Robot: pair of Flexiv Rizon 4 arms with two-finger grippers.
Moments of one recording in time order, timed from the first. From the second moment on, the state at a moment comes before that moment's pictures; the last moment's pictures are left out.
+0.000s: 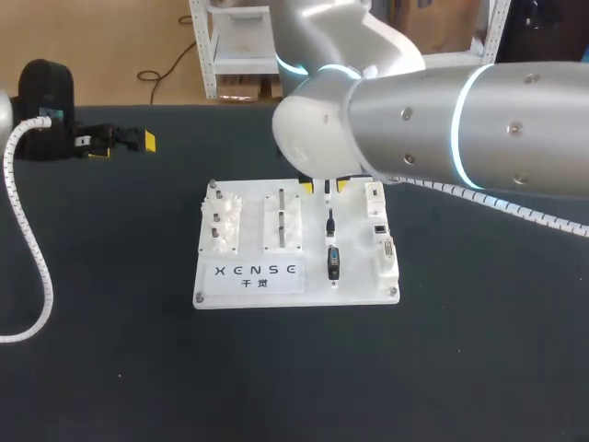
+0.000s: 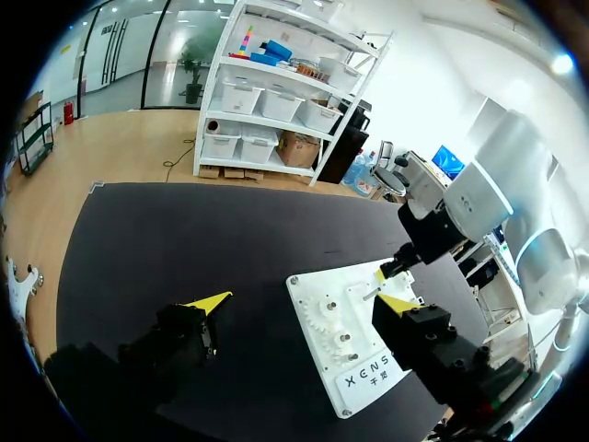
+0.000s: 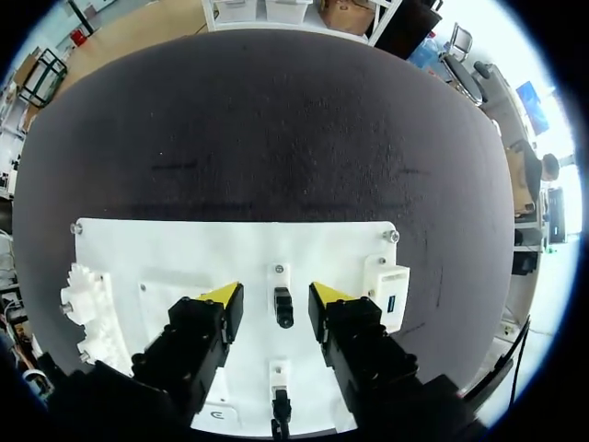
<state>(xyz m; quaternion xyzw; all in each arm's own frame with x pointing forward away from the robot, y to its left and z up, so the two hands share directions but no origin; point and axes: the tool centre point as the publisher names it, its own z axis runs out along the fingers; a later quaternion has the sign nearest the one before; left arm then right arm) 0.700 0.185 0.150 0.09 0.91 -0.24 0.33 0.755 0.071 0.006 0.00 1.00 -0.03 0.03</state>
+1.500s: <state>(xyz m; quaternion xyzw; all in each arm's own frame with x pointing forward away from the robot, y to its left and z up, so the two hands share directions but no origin) 0.700 0.185 0.150 0.09 0.91 -0.24 0.33 0.752 0.067 0.005 -0.01 1.00 0.00 0.03</state>
